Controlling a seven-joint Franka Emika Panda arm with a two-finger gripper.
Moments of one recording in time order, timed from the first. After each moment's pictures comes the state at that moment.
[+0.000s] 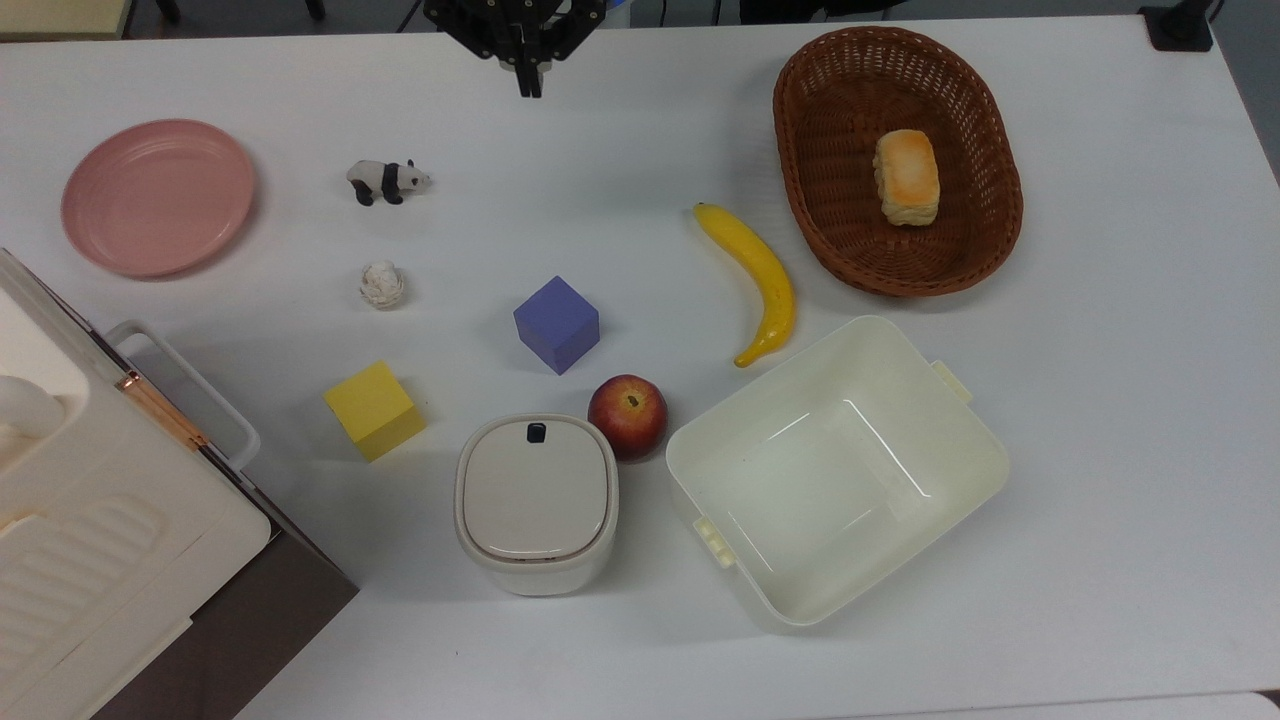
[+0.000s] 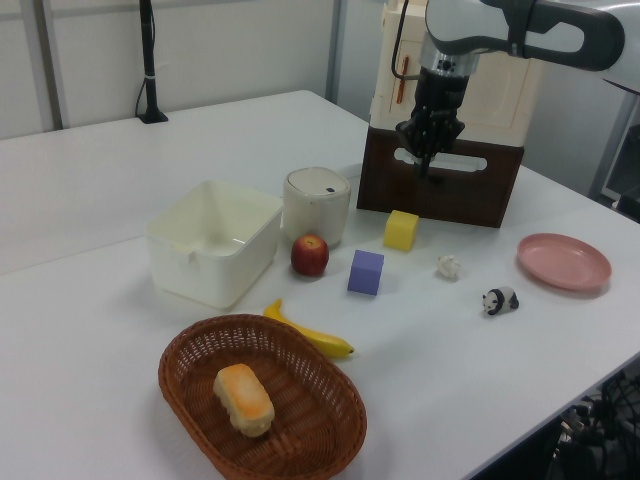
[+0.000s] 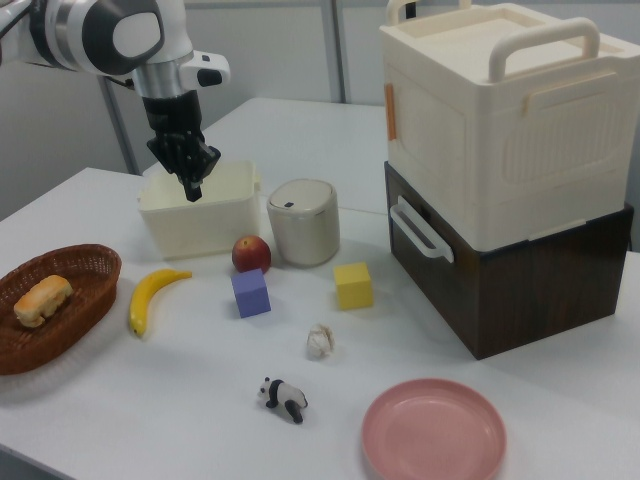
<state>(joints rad) 0.13 0.02 -0.13 -1.64 0.04 1.68 0.05</state>
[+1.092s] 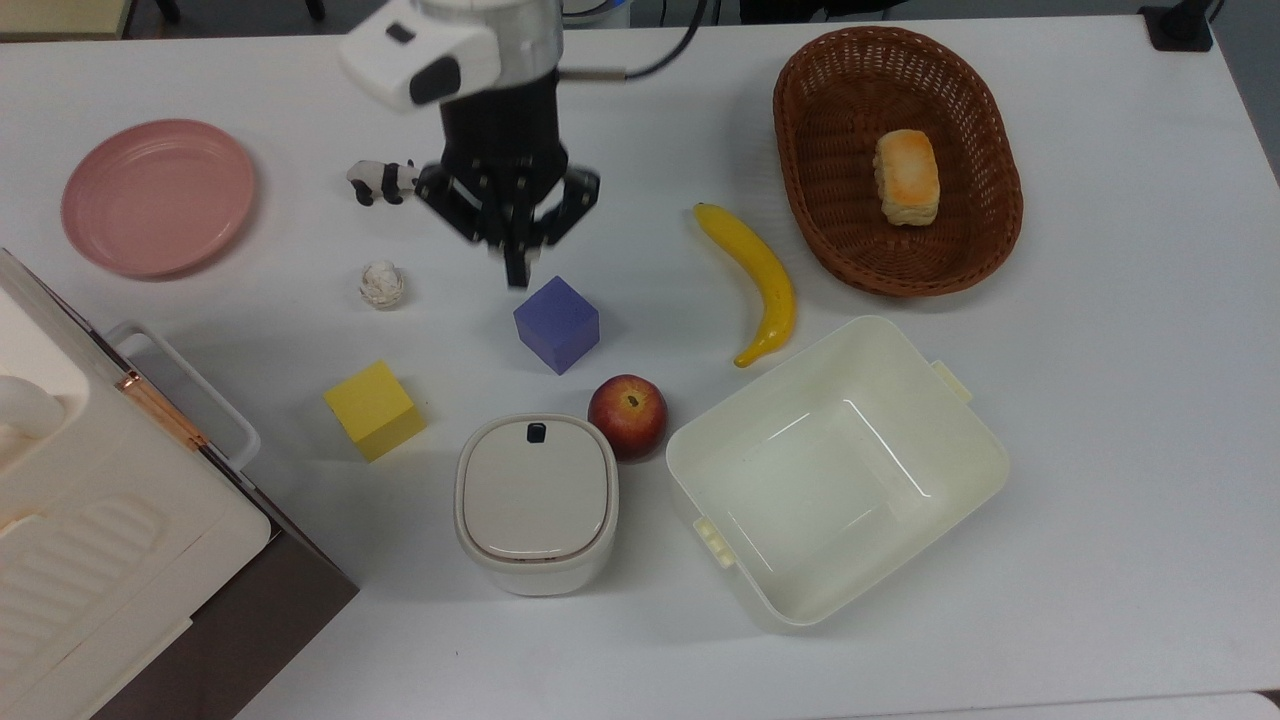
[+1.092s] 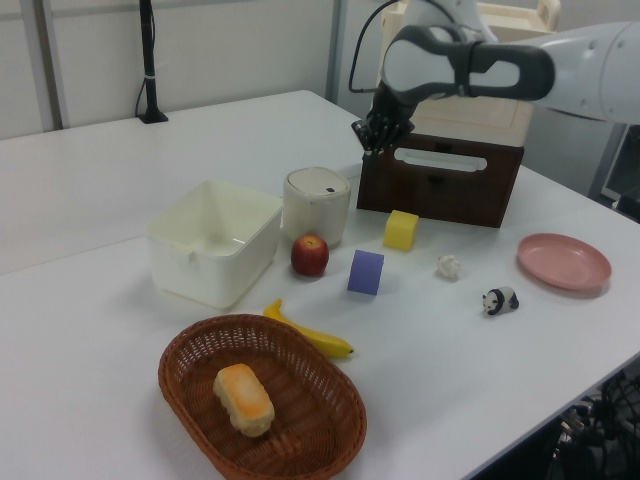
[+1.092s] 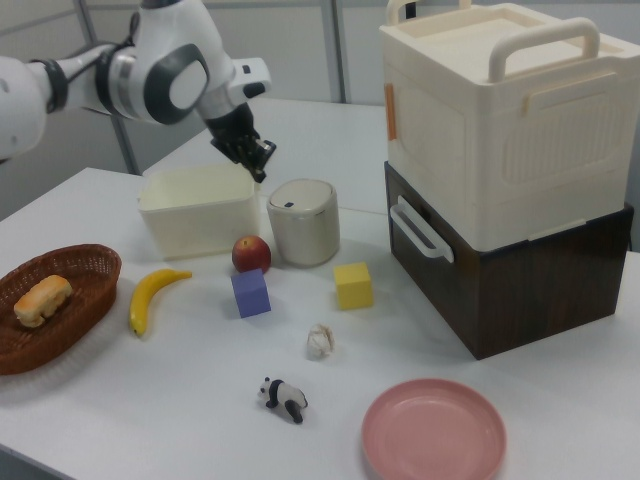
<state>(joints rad) 0.12 0.23 -0.13 -1.60 0.04 2.19 0.04</state>
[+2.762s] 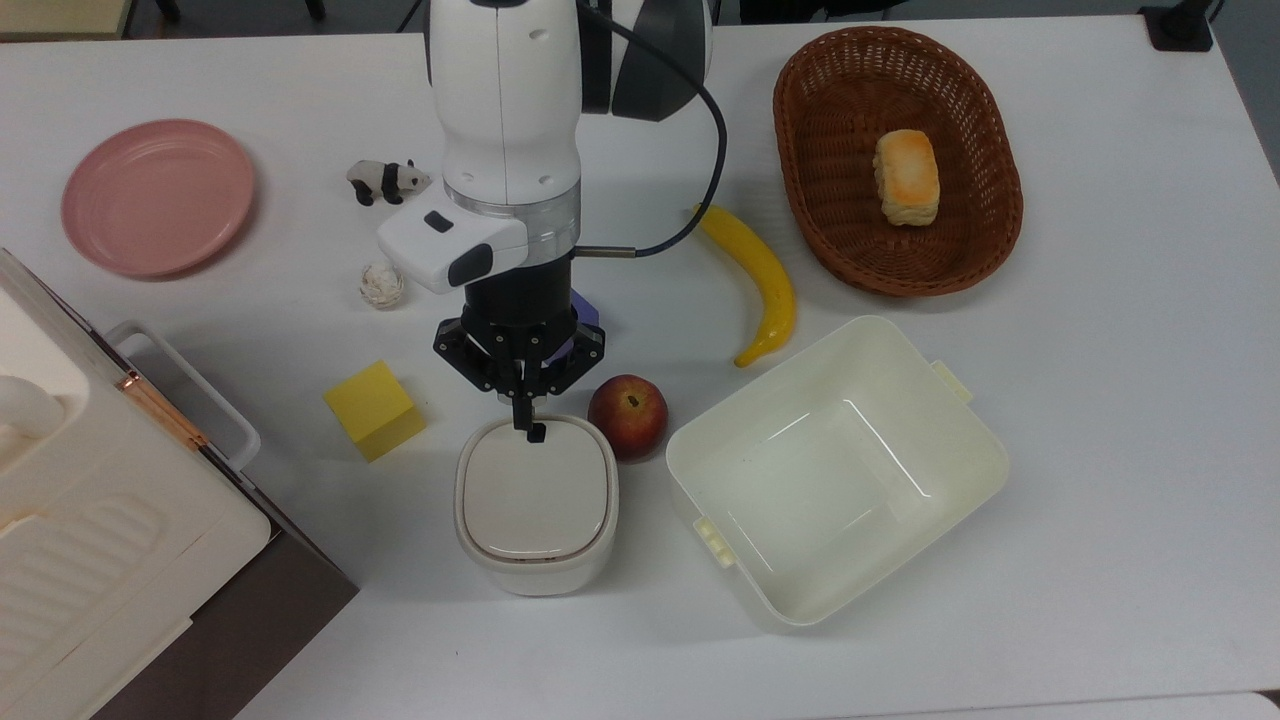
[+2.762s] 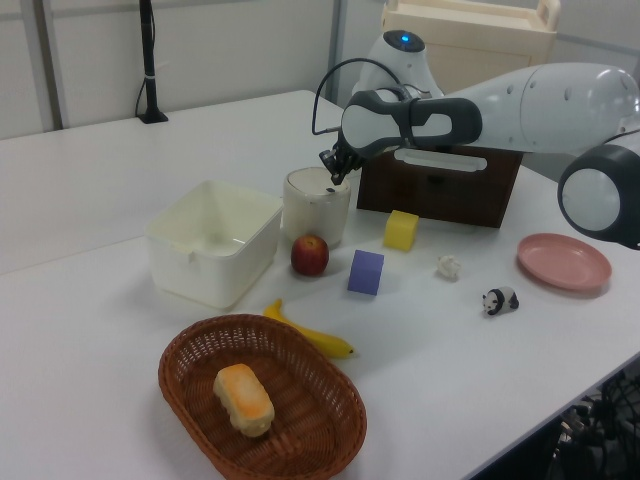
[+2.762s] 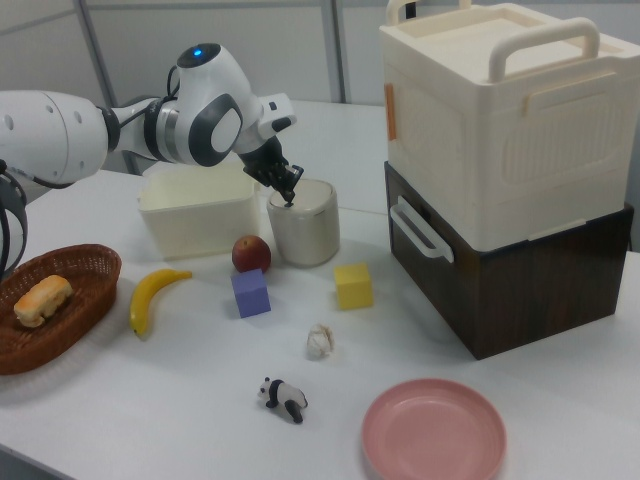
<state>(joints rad) 0.12 0.48 -0.13 -1.48 0.01 2.39 0.04</state>
